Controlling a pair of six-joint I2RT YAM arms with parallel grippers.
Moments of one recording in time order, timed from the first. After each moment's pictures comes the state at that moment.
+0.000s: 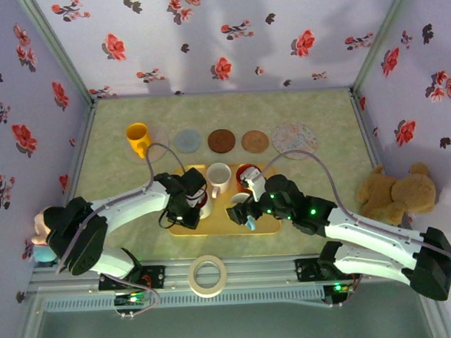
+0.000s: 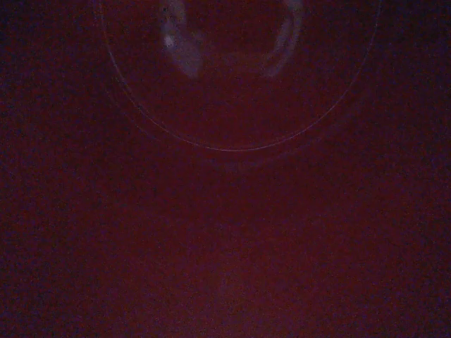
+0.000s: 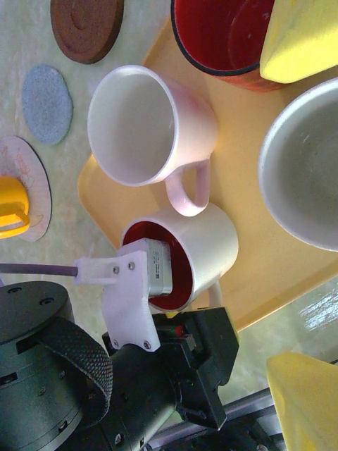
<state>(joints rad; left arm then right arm) -0.82 1.46 0.86 -0.91 0.11 -0.39 0.98 0.95 0.60 -0.16 -0.06 0.22</state>
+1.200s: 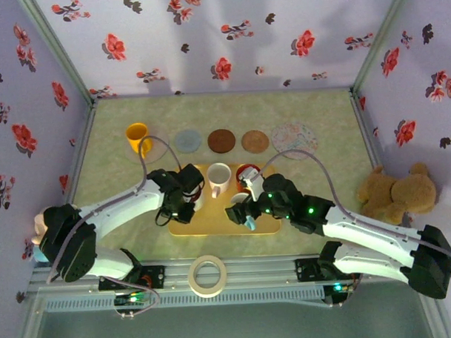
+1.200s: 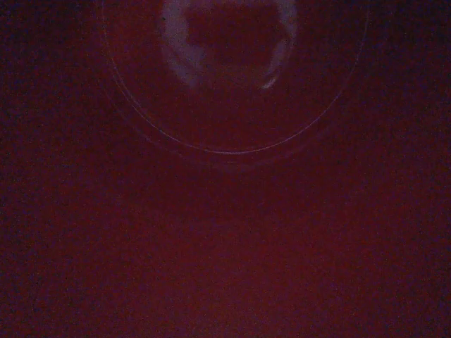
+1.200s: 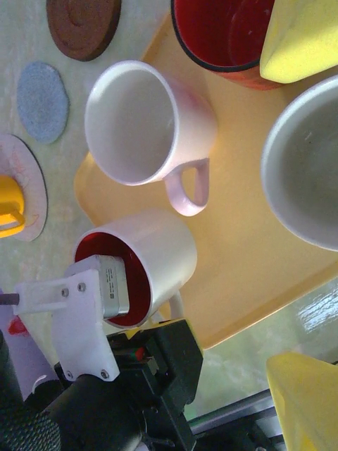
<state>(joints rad) -0.81 1.39 0.94 -1.04 -0.05 -0.41 0.98 0.98 0.62 -0.15 -0.06 0.22</state>
